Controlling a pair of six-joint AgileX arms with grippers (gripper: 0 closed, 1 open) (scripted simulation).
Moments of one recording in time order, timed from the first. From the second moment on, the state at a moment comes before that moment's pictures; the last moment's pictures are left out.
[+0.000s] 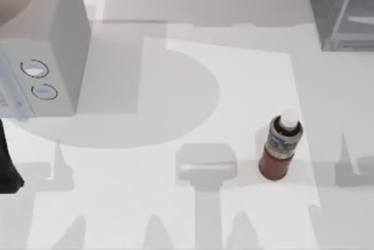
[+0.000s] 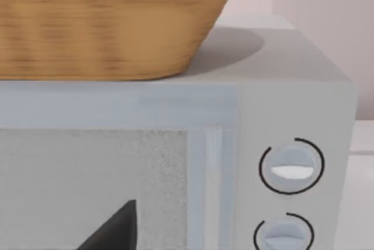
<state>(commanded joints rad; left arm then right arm) 0.00 0.00 0.00 0.00 0.00 0.00 0.04 0.20 0.02 0.22 -0.07 -0.01</state>
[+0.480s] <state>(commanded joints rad) 0.00 0.00 0.00 0.00 0.00 0.00 0.14 0.91 0.06 0.89 -0.25 -0.02</state>
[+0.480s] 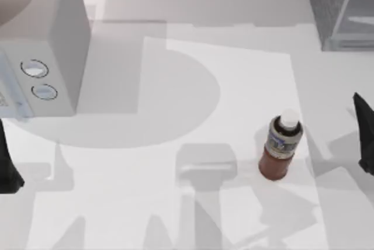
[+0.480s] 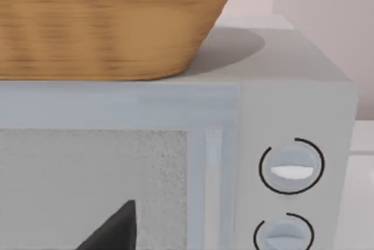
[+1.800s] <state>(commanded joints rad) 0.00 0.00 0.00 0.00 0.00 0.00 0.32 1.78 0.08 1.48 -0.43 -0.08</state>
